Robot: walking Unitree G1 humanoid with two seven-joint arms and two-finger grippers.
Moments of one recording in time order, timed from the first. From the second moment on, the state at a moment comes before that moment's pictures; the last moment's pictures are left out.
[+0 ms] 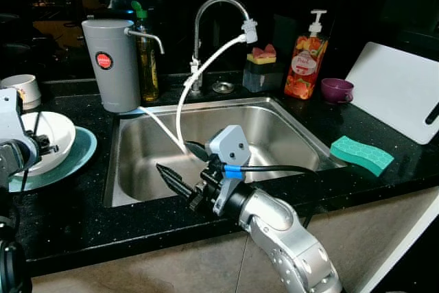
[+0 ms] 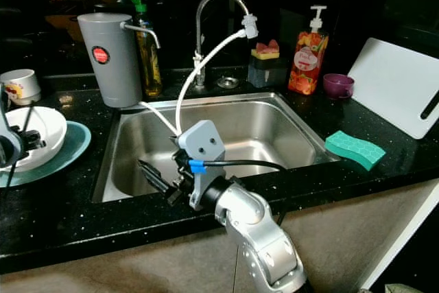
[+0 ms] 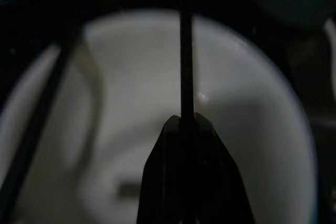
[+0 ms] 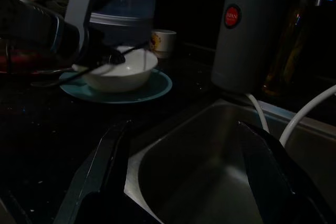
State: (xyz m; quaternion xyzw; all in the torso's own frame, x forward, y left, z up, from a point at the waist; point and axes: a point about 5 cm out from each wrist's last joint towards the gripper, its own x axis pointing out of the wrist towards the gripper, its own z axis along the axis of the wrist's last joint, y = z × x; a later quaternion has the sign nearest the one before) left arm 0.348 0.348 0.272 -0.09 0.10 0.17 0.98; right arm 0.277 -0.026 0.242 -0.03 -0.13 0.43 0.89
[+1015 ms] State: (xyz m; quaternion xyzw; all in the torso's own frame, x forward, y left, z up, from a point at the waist) left arm 0.364 0.170 0.283 -0.04 -0.04 -0.21 0.98; right arm 0.287 -0.044 0.240 -0.02 -0.13 0.36 0.92
